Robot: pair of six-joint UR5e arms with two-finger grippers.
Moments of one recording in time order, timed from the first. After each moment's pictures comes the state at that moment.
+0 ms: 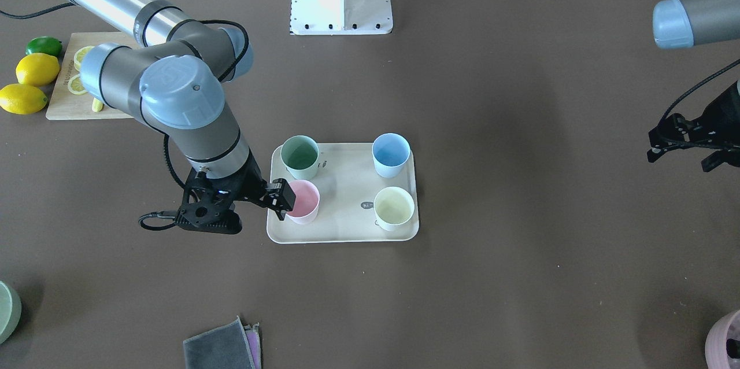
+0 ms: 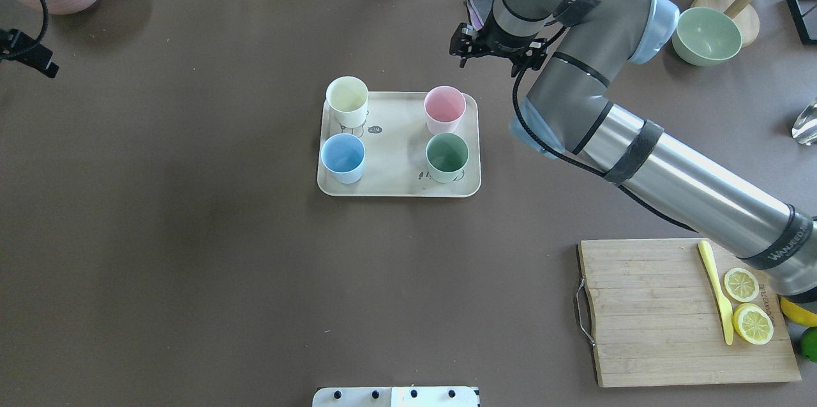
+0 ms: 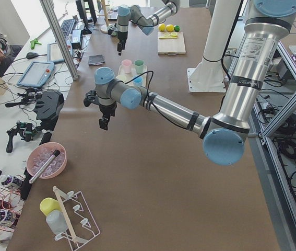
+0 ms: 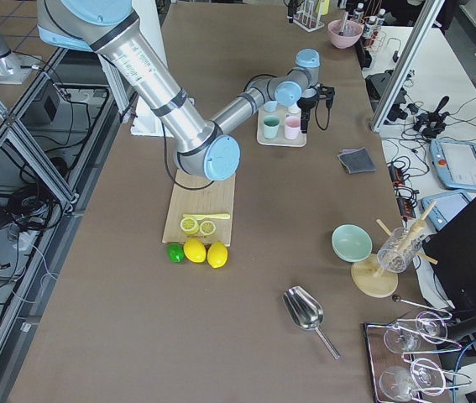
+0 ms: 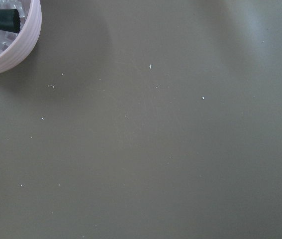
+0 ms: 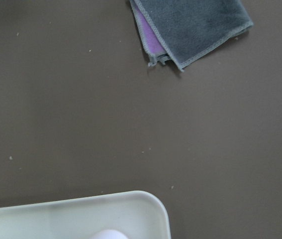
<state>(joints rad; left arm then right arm) -1.24 -1.79 -1.70 -1.65 -2.25 -0.30 0.85 -0.81 1.40 -1.42 2.02 1.11</state>
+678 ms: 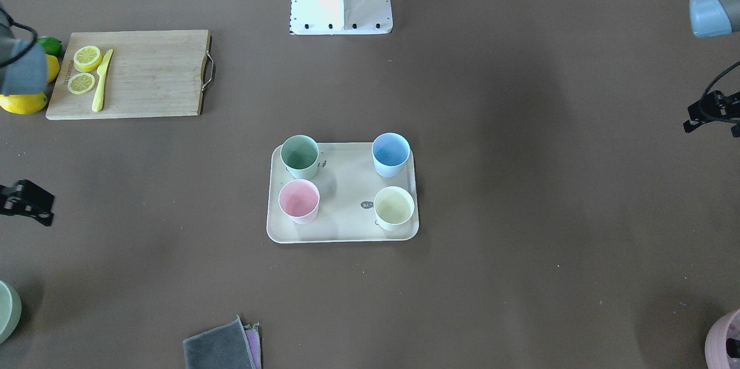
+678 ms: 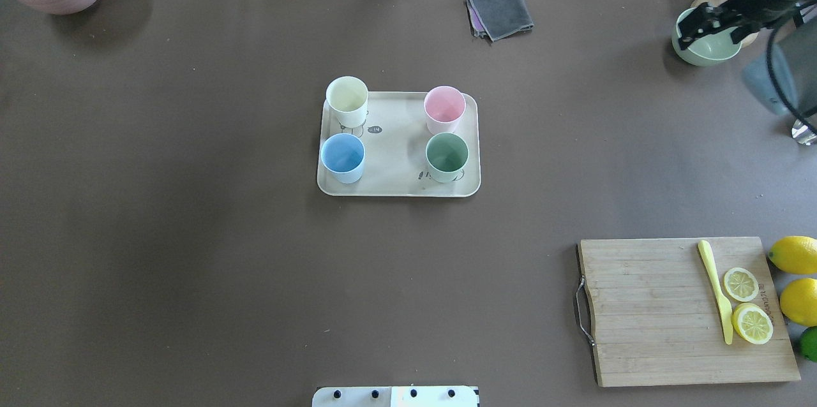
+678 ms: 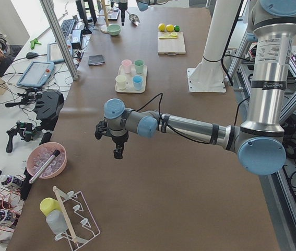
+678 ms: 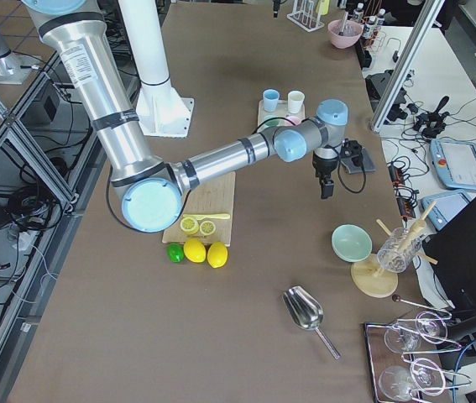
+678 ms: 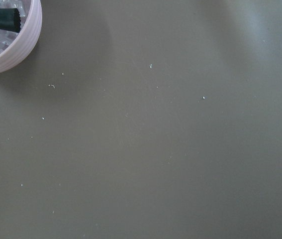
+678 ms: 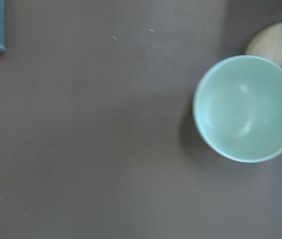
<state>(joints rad) -1.38 -1.61 -1.68 -1.62 -2.35 -0.10 1.27 -1.25 1.57 -1.48 2.24 0.35</state>
